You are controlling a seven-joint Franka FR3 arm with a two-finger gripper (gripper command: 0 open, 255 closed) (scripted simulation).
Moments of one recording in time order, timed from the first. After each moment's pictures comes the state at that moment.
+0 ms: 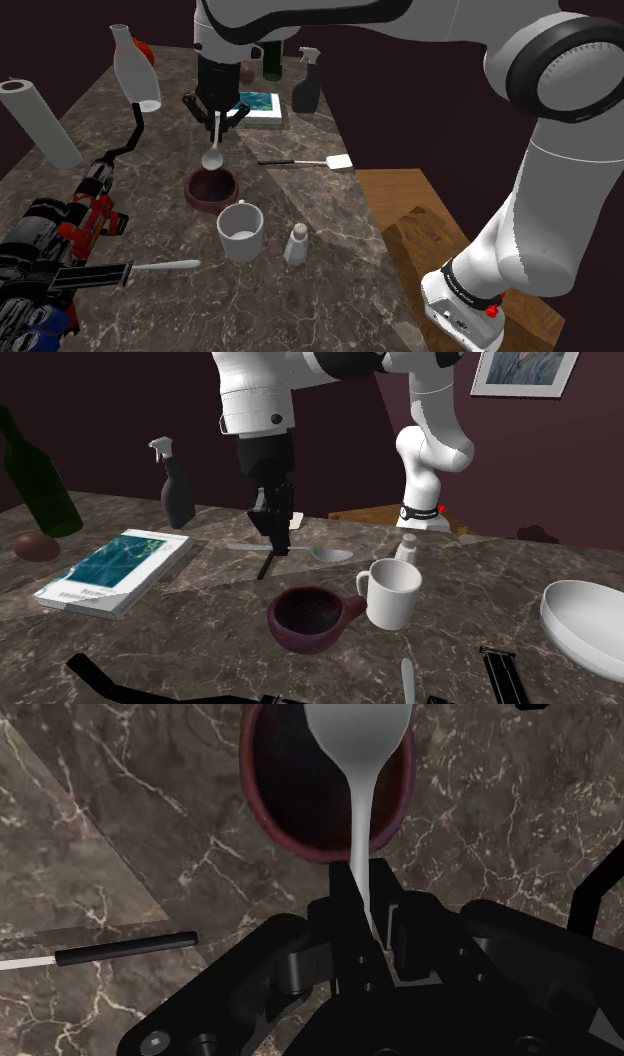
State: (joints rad) arm 0.29 0.35 0.33 -1.48 0.09 1.87 1.04
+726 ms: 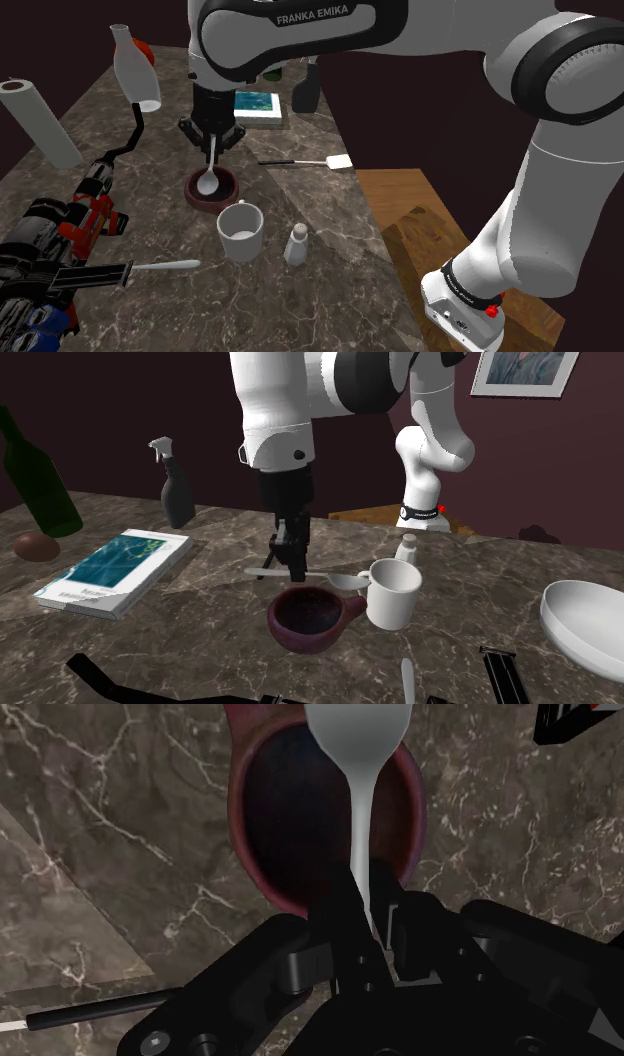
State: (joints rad) arm 0.32 0.35 0.35 -1.59 0.09 1.98 1.07
